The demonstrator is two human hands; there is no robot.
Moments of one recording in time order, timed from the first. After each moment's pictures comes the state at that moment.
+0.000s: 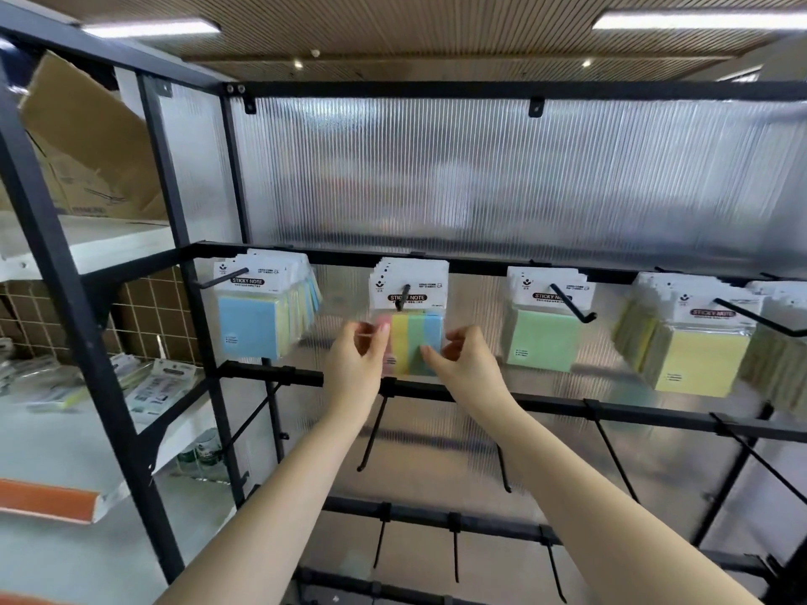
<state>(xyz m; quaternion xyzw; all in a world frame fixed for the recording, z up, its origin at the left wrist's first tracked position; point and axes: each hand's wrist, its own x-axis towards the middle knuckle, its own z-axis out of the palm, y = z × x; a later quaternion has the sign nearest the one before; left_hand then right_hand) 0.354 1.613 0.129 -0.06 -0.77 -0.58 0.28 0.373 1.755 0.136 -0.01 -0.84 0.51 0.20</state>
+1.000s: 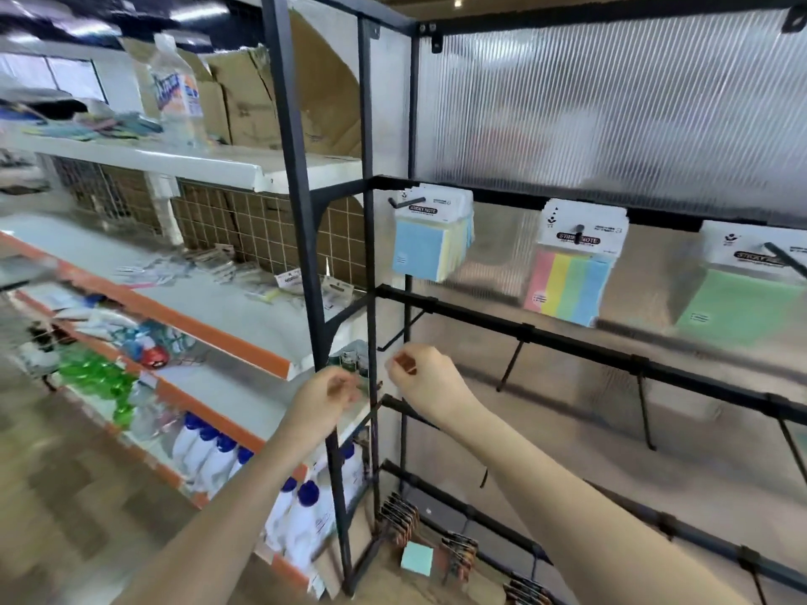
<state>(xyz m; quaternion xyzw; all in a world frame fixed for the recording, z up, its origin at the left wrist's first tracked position) 0.495 1.425 0.048 0.10 -0.86 -0.49 0.12 0.447 1.578 0.084 0.23 -0.89 0.39 0.00</state>
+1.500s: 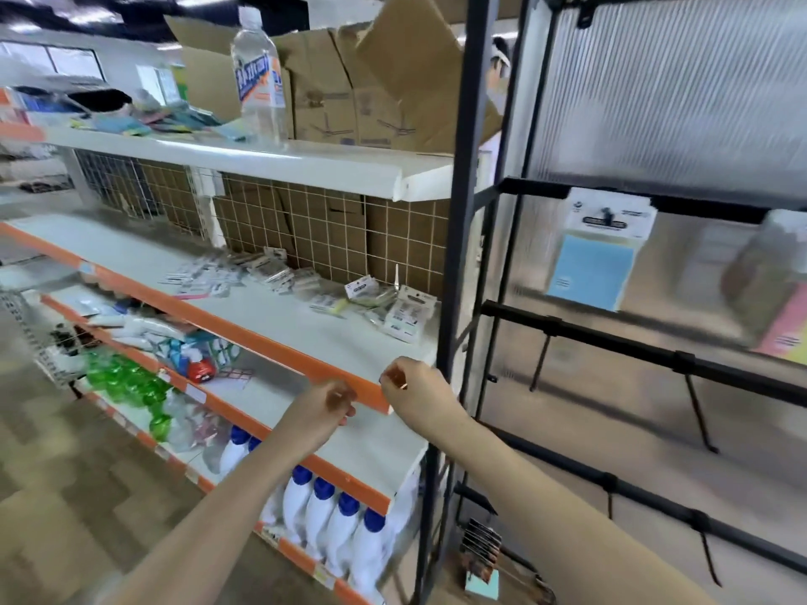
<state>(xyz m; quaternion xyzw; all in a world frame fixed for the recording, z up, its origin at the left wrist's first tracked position) 0.451 1.190 0.026 0.13 -0.89 -0.43 0.04 0.403 1.348 0.053 0.22 -0.90 0.37 -0.04</state>
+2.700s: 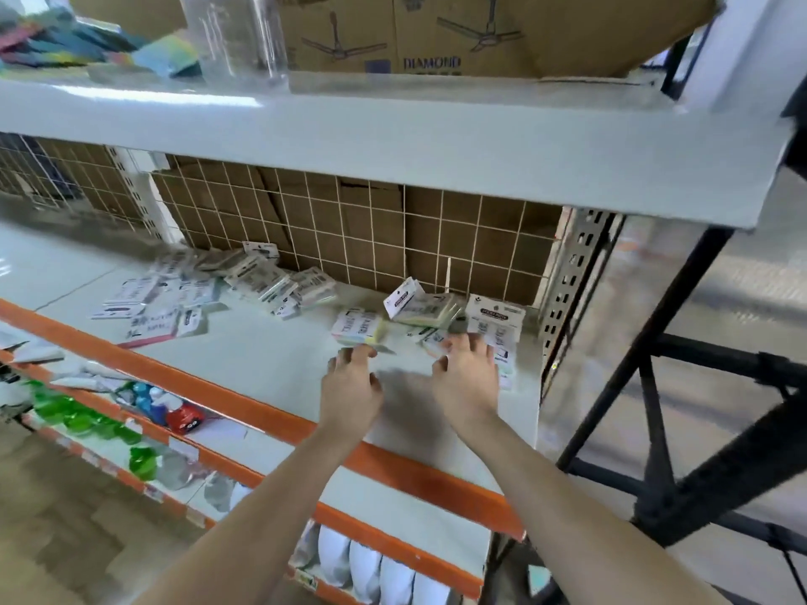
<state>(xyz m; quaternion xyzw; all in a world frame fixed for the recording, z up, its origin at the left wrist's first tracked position) 0.211 1.034 -0.044 0.09 -0.96 -0.25 0.11 0.183 1.179 -0.032 -0.01 -0.95 0.30 0.07</state>
